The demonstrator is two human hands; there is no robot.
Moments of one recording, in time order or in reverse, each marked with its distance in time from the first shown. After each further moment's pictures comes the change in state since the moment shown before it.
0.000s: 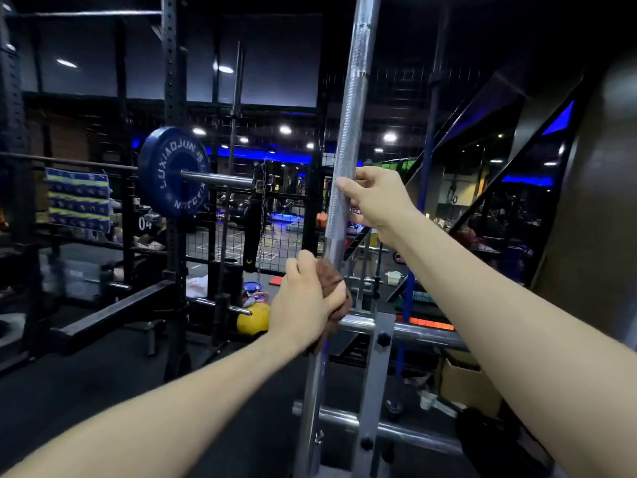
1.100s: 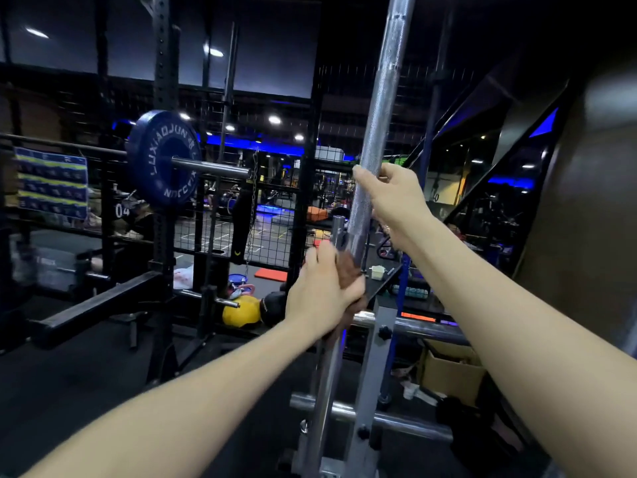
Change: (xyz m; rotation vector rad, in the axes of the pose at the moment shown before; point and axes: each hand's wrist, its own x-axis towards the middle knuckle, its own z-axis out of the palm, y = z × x) left_hand 0.011 -0.014 -0.009 -0.137 -0.085 0.034; right_hand -0.007 -0.003 0.026 -0.093 0.131 -0.044
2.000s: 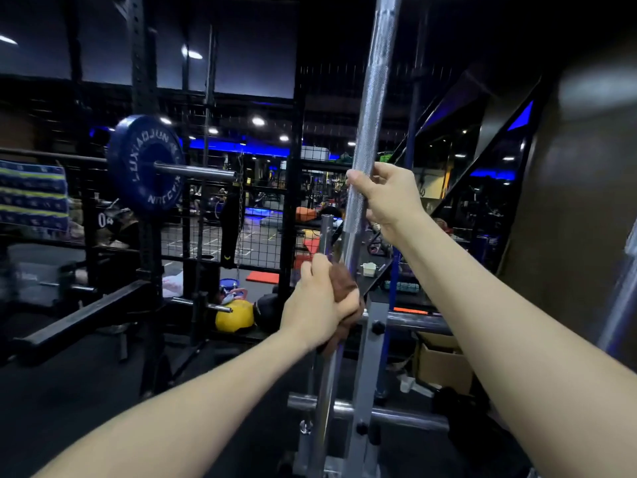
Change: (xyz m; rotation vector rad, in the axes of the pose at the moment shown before) left_hand -0.013 -0.002 0.006 0.007 -0.116 0.016; right_hand -0.002 0.005 -0.011 0.107 0.034 0.004
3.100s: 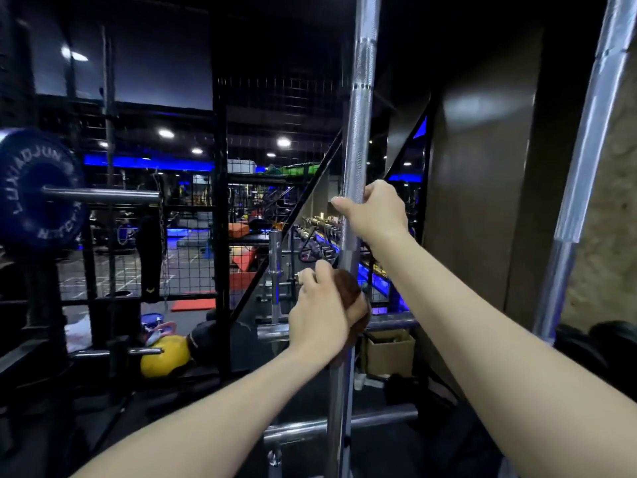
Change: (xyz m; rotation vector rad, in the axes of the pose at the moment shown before) left_hand 0.020 -0.005 -0.011 -0.023 -0.072 0.105; right_hand -0.007 -0.011 0.028 -0.652 0.384 0.144
